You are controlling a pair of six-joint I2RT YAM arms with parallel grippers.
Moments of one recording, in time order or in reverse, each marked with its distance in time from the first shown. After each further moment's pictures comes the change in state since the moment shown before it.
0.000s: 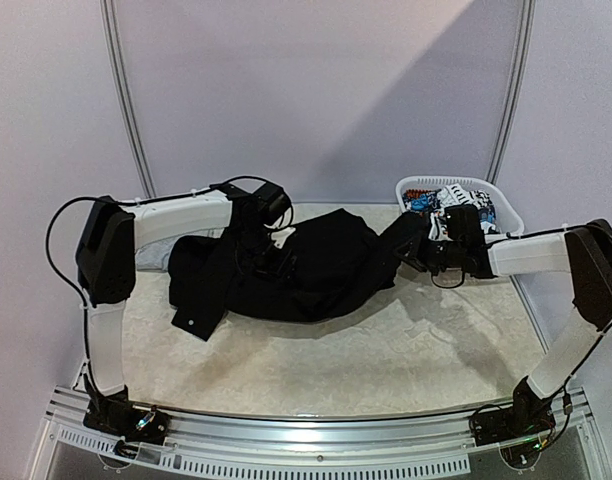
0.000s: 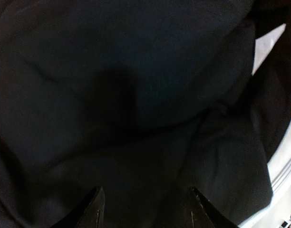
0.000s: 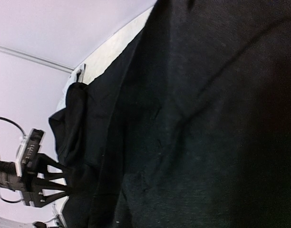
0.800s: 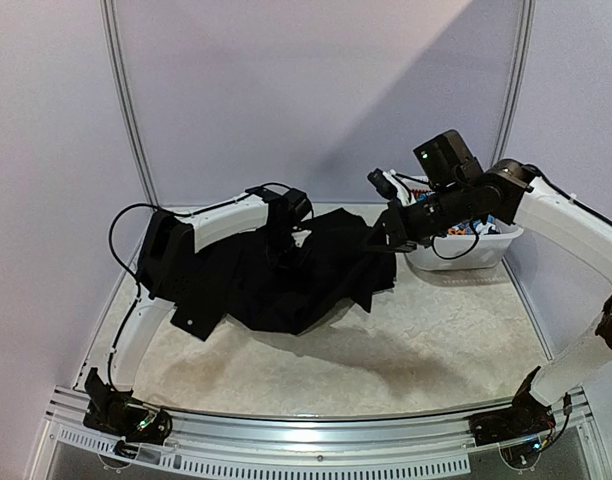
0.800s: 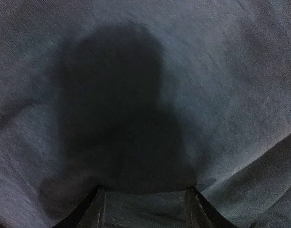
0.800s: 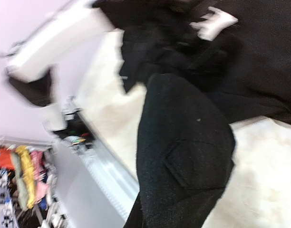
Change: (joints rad) left arm 0.037 0.471 0.555 -0.171 -0.036 0.011; right arm 0.372 -0.174 0.628 -1.020 -0.048 -0.296
